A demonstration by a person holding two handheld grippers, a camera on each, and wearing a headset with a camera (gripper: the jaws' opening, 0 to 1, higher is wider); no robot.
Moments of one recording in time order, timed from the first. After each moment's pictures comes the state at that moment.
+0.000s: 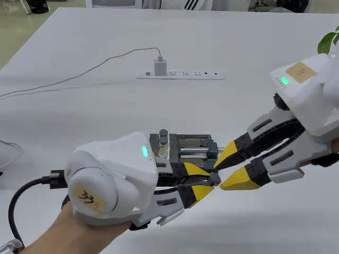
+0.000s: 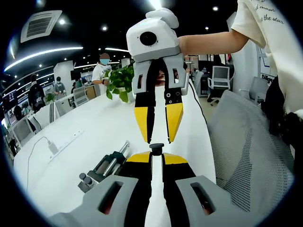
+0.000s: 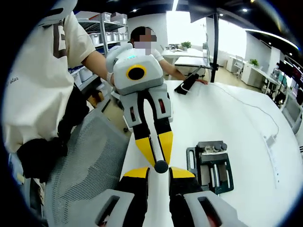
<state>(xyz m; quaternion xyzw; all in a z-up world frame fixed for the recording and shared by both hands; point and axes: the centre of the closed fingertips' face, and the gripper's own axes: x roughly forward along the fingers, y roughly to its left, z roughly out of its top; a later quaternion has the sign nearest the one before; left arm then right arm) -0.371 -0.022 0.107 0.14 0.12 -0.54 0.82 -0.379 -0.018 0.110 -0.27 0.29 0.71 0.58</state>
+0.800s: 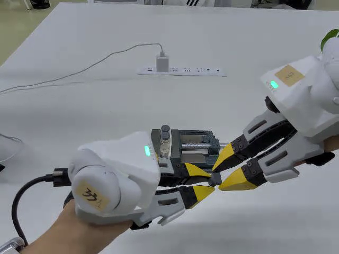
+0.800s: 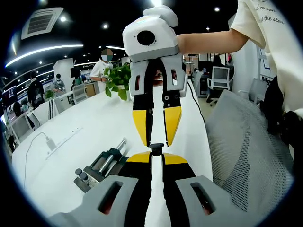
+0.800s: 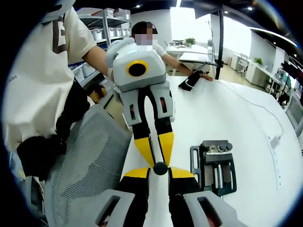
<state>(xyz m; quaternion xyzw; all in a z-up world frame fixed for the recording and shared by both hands) -0.377 -0.023 0.104 0.13 0.13 -0.54 0.82 -0.385 -0.014 0.103 -0.29 0.29 0.71 0.56</state>
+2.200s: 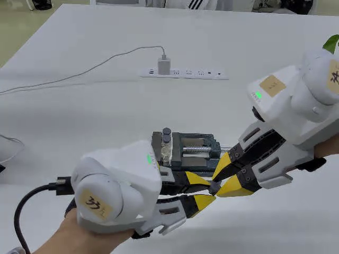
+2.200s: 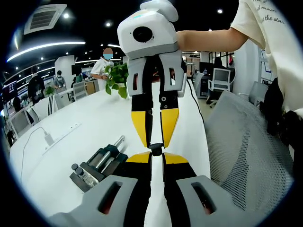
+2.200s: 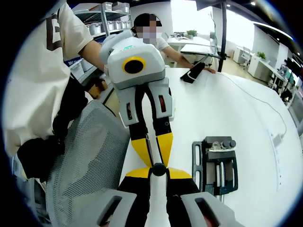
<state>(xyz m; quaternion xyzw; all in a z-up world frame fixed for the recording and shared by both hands) -0.381 -0.021 0.094 0.12 0.14 -0.54 0.82 -0.386 -0.010 0.095 -0.31 0.32 0.71 0.55</state>
